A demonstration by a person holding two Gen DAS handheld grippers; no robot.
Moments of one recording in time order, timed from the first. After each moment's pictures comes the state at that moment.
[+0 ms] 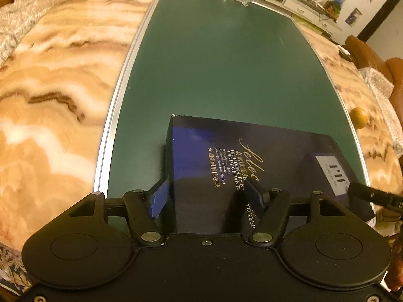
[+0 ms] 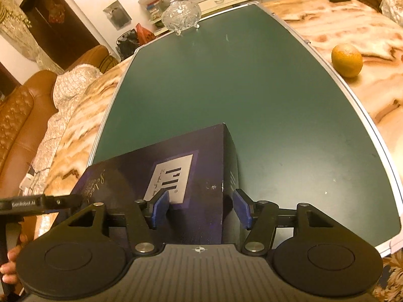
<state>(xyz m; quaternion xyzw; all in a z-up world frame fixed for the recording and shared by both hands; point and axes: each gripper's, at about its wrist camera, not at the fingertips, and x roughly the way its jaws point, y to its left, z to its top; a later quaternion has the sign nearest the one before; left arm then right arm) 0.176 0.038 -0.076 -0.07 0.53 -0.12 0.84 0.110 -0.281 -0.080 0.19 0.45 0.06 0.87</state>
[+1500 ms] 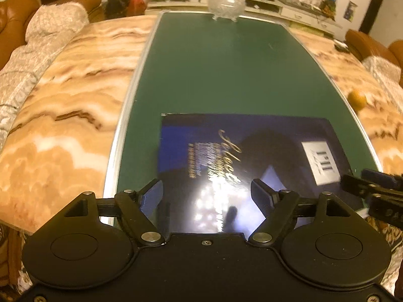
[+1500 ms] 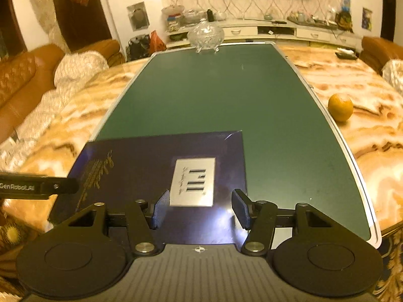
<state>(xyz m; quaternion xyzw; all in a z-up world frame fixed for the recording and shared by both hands) 0.103 -0.006 -0.053 0.00 0.48 -0.09 0.87 0.058 -0.222 -0.064 0.06 0.41 0.04 0.91</state>
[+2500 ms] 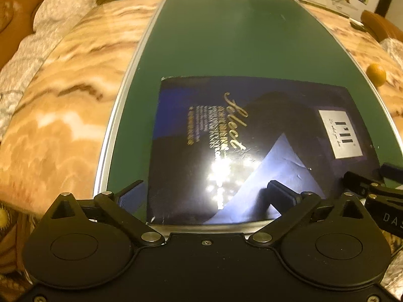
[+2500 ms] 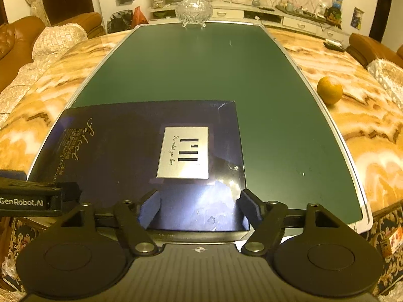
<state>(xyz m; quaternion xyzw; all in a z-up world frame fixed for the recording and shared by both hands) 0.095 -0.014 -0.088 0.01 0.51 -0.05 0.86 0.058 -0.203 -0.089 0.03 0.45 -0.01 0.89</state>
